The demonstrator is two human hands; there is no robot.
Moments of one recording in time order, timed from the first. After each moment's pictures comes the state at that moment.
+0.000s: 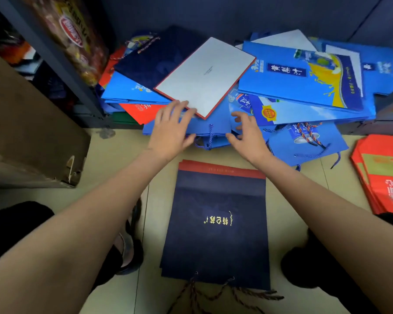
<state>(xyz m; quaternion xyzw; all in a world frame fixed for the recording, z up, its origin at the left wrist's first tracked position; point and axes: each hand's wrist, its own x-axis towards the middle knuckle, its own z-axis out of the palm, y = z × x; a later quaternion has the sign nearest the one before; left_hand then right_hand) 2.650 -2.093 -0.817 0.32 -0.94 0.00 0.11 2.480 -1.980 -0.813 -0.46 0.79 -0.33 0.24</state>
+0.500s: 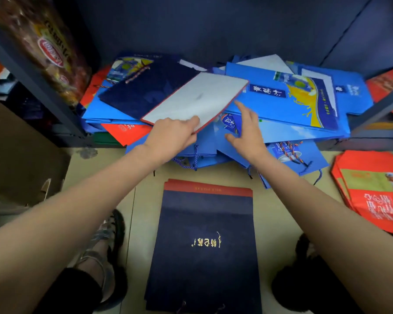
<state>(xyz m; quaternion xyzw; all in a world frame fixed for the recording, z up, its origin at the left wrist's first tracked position) 2.599 -2.105 -0.769 0.25 -0.96 0.05 0.12 2.436 -2.004 -0.790 -0.44 0.81 -0.33 0.18</state>
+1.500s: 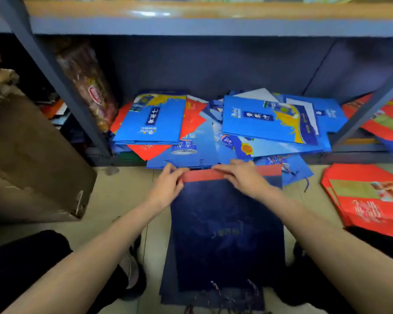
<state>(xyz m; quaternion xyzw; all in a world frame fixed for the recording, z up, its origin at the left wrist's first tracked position) 2.687 -2.033 -0.772 0.38 -0.88 -0.27 0.09 2.484 -1.927 -0.751 -0.65 0.75 -0.08 0.11</state>
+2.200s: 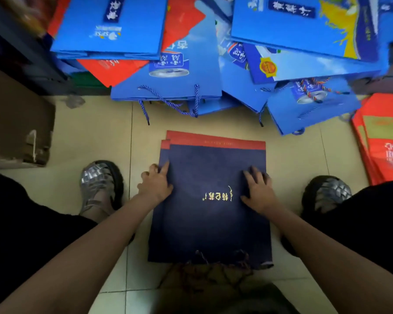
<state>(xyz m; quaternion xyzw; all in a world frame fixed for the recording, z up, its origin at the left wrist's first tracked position) 2.710 -1.996 -0.956 0.49 -0.78 -0.28 -0.27 2.486 -1.819 -0.961 -0.43 0.84 0.09 0.33</state>
